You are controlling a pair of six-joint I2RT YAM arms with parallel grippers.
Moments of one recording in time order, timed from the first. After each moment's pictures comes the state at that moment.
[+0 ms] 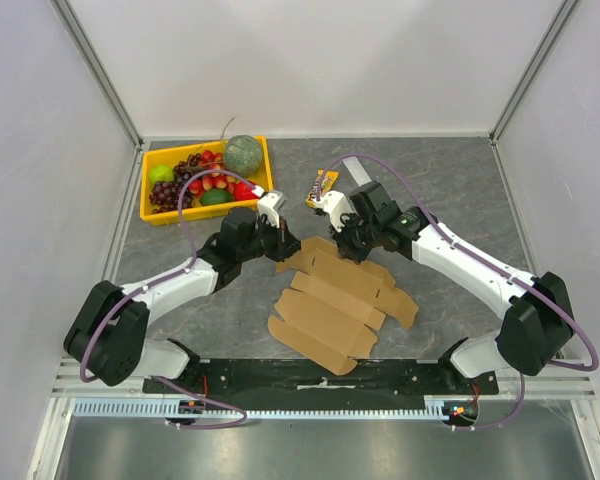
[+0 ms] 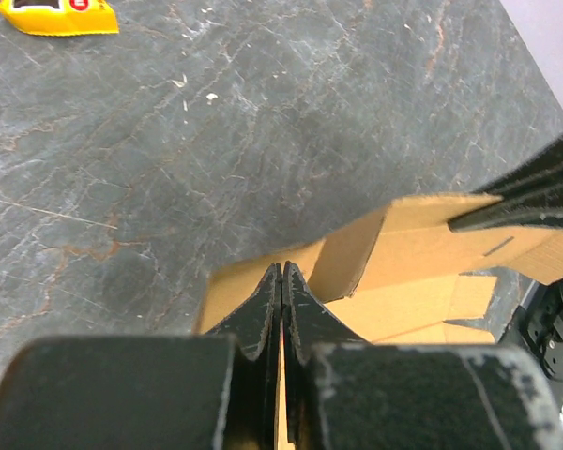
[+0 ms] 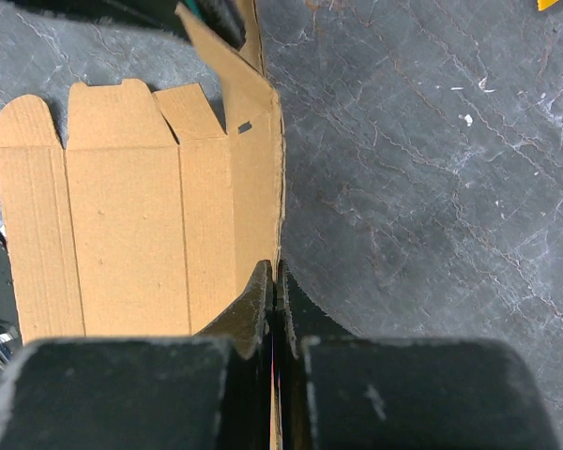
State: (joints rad) left arm -0.56 1.37 0.69 0.26 0.35 -0.35; right arm 0.66 1.44 1.15 -0.61 -0.26 -0.23
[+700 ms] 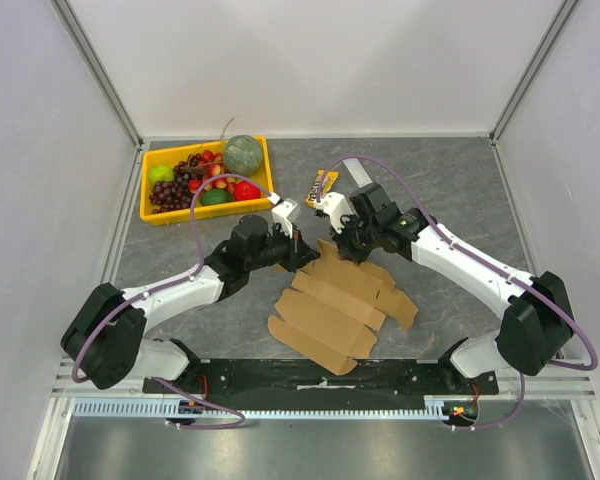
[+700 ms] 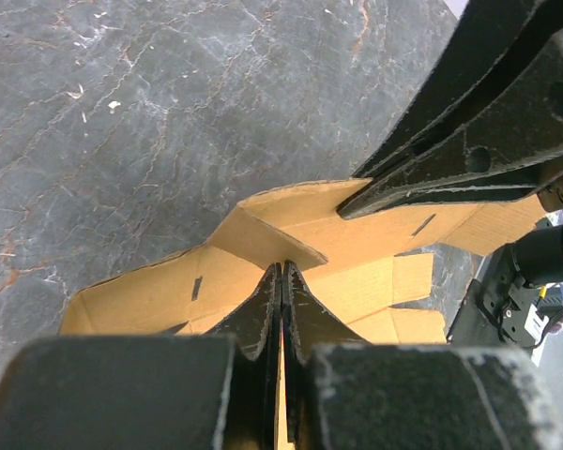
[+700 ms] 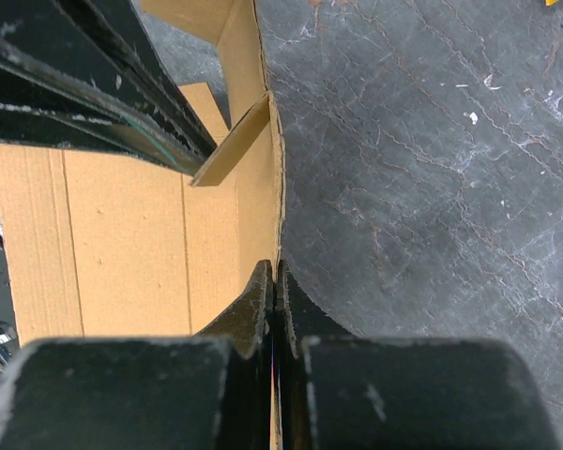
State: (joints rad) left arm -0.68 1.34 0.66 0.32 0.35 -0.36; right arm 0.66 1.44 1.14 -0.60 -0.26 -0.23
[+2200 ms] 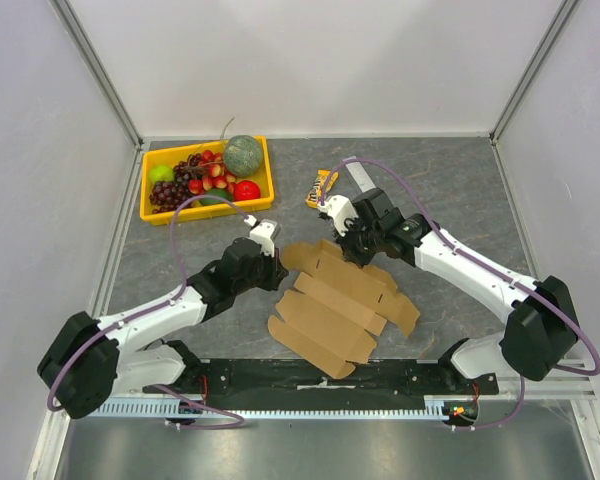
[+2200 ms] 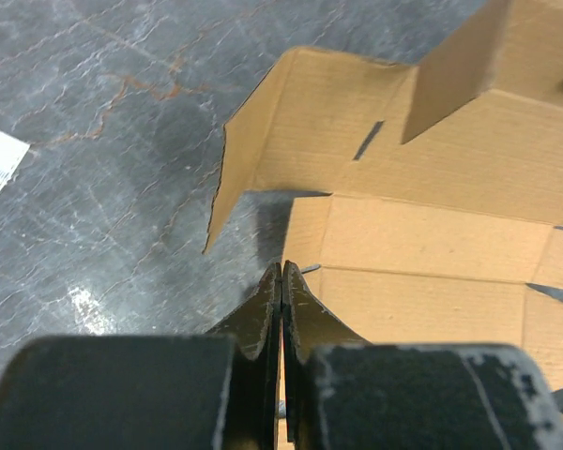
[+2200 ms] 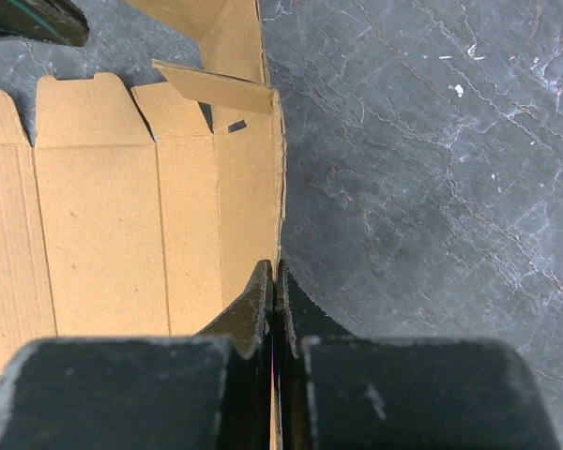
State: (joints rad) left arm -0.72 1.12 0.52 0.06 0.01 -0.39; right arm 0.66 1.41 1.08 -0.57 -0.20 -0.21
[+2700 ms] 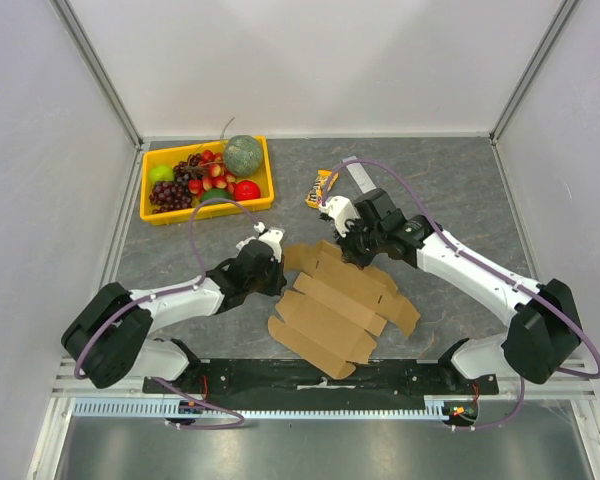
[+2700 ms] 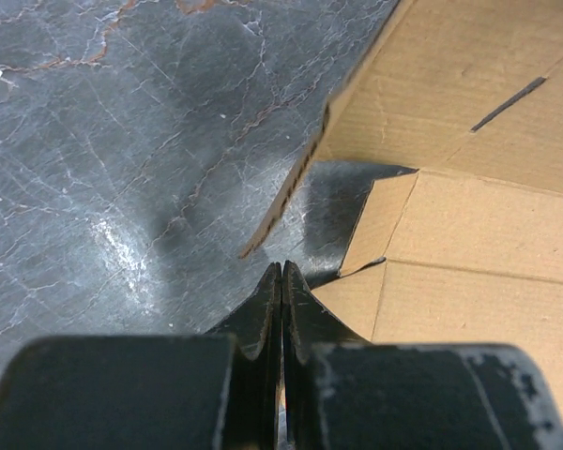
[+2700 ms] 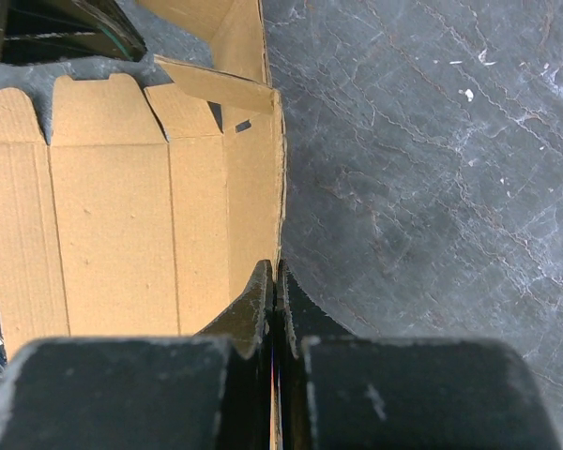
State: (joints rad) left arm -0.72 1.33 0.52 0.06 -0.04 -0.40; right arm 0.66 1.39 1.07 -0.57 -0.22 -0.21
